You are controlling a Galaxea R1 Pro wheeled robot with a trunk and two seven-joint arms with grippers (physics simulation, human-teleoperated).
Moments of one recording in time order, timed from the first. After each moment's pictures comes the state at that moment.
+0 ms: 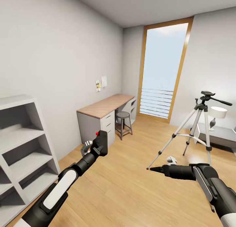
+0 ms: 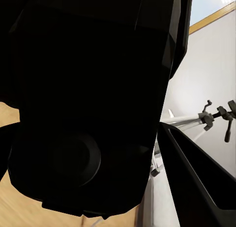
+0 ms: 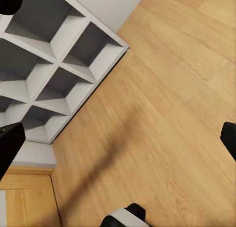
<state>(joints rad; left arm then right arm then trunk) -0.44 0.16 -0.44 -1.34 1.34 0.17 0.16 -0.47 -0.31 -0.03 -1.13 -0.24 1.00 0.92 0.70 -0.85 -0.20</state>
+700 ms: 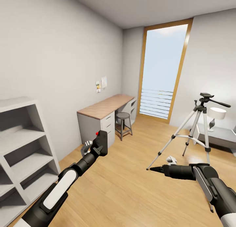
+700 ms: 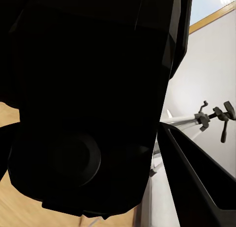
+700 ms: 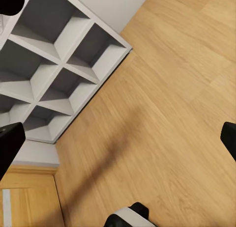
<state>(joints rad) -0.44 0.16 -0.45 -1.34 1.34 0.17 0.16 -0.47 -0.31 -0.03 -1.13 -0.24 1.00 0.93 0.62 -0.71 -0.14</state>
